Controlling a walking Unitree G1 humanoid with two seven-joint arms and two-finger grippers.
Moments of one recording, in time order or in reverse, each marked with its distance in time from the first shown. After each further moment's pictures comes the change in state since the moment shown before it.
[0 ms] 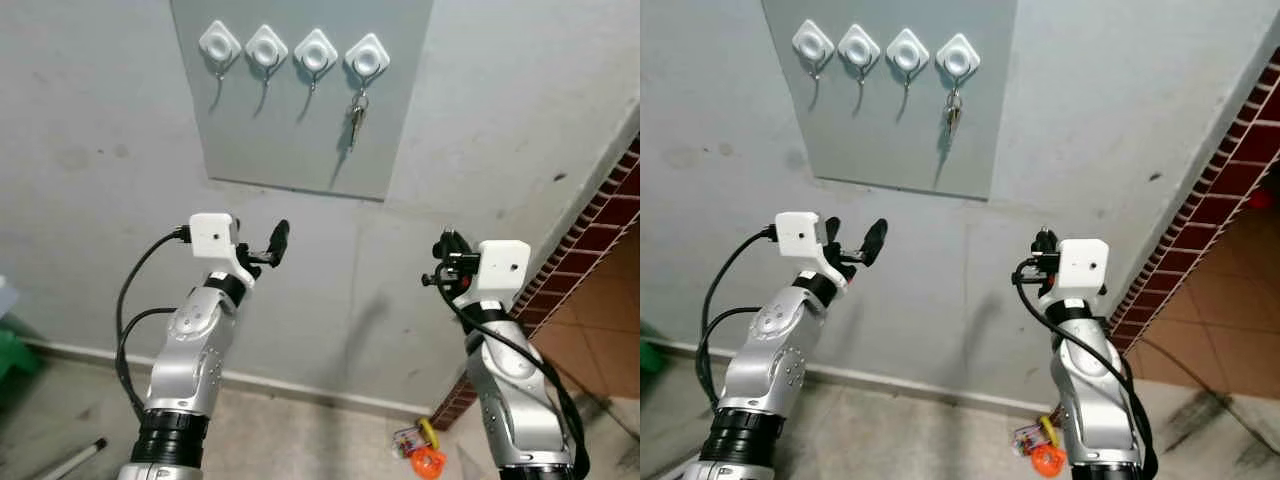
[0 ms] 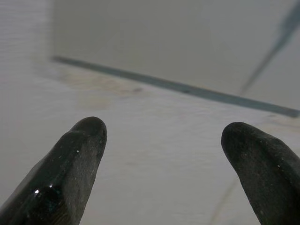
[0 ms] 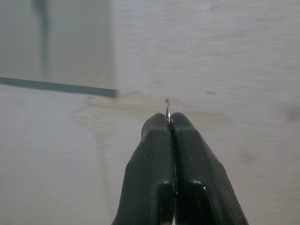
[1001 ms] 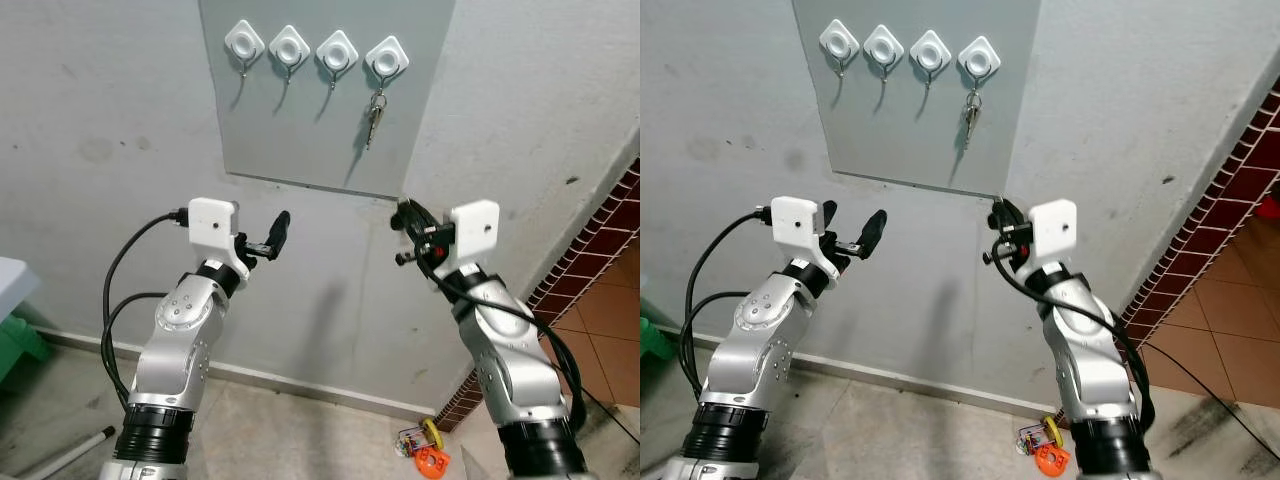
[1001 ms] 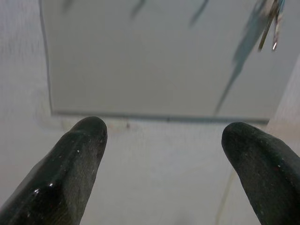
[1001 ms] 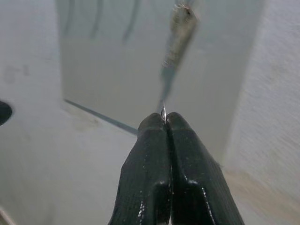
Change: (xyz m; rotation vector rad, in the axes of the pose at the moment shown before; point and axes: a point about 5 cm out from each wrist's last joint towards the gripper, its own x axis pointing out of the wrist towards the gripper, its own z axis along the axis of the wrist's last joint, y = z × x) left arm 0.004 -0.012 0.034 0.132 -0.057 -0.136; right arm 0.039 0.022 0.040 -0.017 -0.093 0.377
